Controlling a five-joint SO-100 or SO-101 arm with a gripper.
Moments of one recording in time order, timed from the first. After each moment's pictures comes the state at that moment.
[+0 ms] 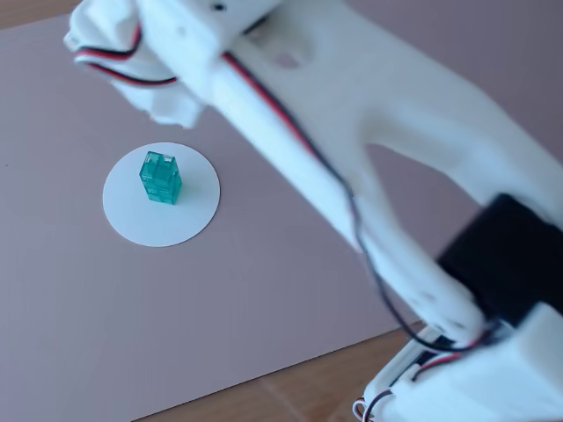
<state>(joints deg) -26.1 96.6 84.6 80.9 -3.3</state>
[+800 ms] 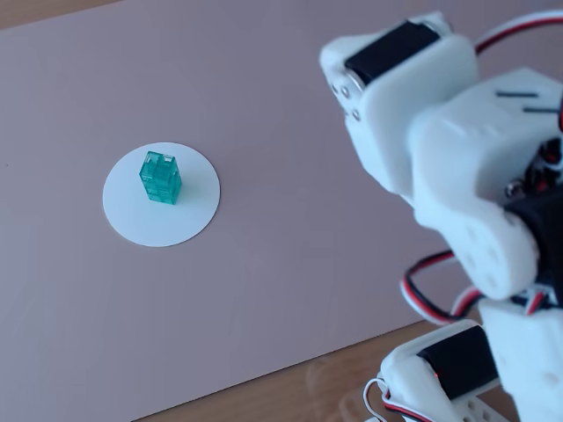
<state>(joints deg) -6.9 167.6 142.2 60.8 -6.5</state>
